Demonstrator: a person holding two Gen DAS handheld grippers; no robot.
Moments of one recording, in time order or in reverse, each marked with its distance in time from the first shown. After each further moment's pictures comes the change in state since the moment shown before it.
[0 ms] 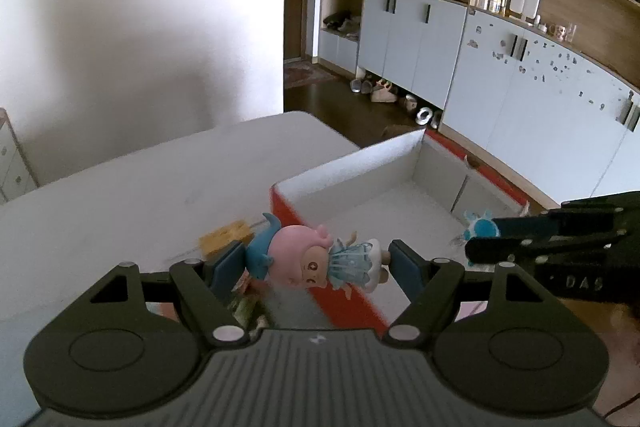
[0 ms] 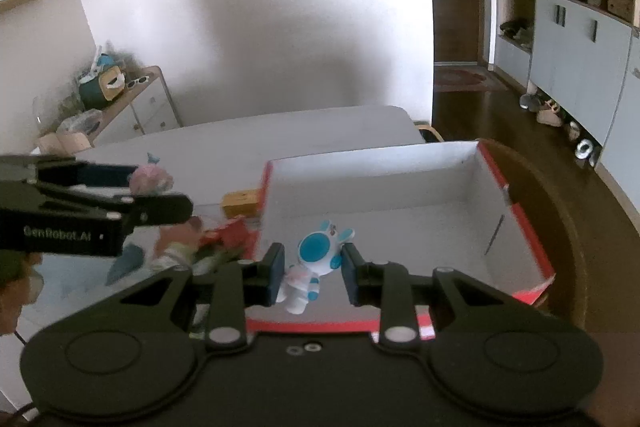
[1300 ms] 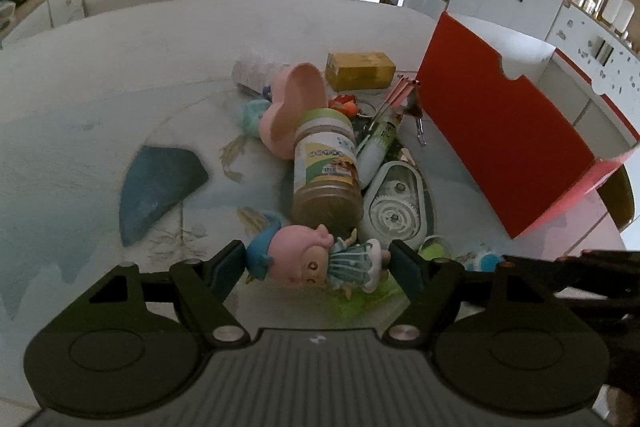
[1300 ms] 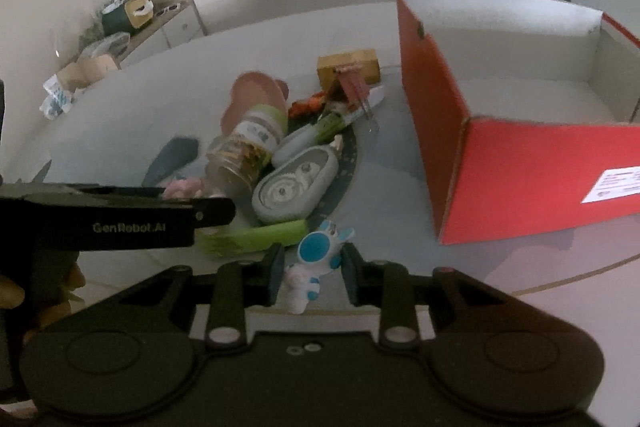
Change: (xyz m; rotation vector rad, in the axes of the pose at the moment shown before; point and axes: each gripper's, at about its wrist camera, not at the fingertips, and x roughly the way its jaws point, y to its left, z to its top) left arm 0.039 0.115 -0.162 -0.297 0.150 0.169; right arm 0.080 0.135 -0.098 0.051 0.131 0.057
